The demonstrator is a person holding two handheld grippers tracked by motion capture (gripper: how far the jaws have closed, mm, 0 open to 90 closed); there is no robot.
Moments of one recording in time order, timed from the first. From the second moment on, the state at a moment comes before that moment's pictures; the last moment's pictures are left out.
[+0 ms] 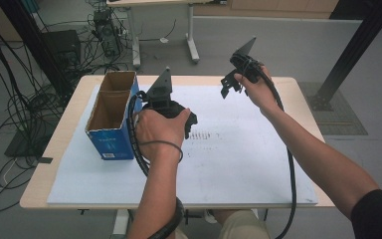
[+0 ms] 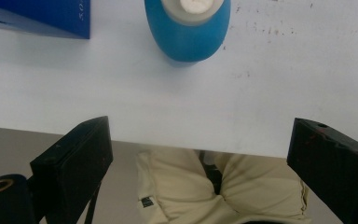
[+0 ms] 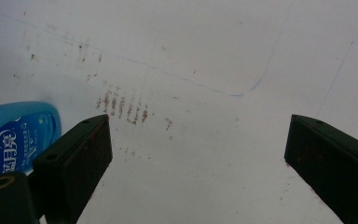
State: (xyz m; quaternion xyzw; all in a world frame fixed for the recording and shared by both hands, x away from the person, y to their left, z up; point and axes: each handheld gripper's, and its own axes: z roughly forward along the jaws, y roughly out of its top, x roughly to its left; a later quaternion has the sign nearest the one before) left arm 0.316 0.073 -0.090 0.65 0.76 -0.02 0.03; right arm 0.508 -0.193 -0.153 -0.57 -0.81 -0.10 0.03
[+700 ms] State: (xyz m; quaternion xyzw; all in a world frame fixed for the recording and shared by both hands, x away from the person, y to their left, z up) left arm 0.315 0.071 -0.088 0.66 0.75 -0.01 0.03; right arm 0.509 -0.196 -0.149 -0.57 -0.81 -0.10 0.04
